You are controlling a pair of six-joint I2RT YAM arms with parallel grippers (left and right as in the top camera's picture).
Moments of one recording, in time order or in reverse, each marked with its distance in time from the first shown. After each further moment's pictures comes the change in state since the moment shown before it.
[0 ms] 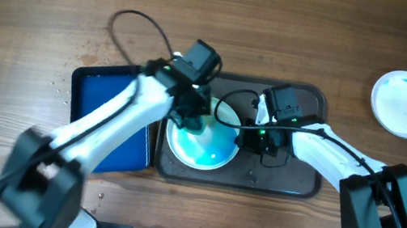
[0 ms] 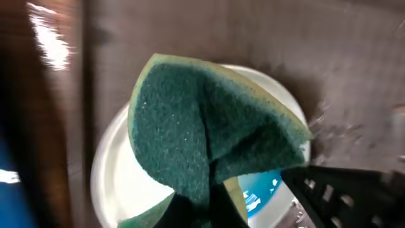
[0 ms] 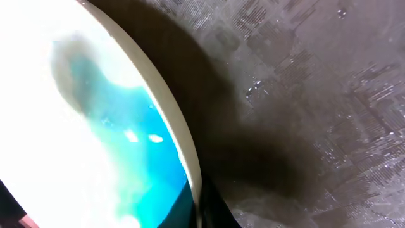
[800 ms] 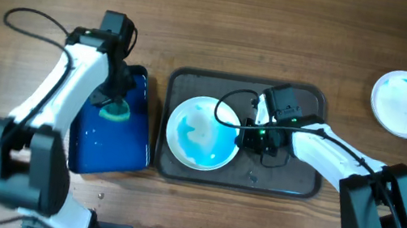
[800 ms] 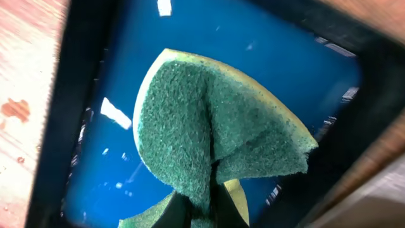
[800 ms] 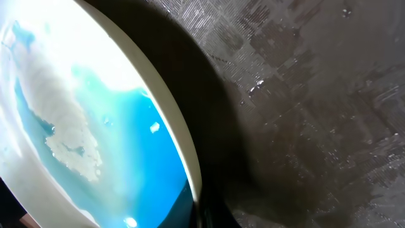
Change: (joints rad) left arm 0.449 0.058 0.011 -0.220 -0.201 -0.030; right arm 0.000 0.001 0.000 0.005 -0.005 -0.003
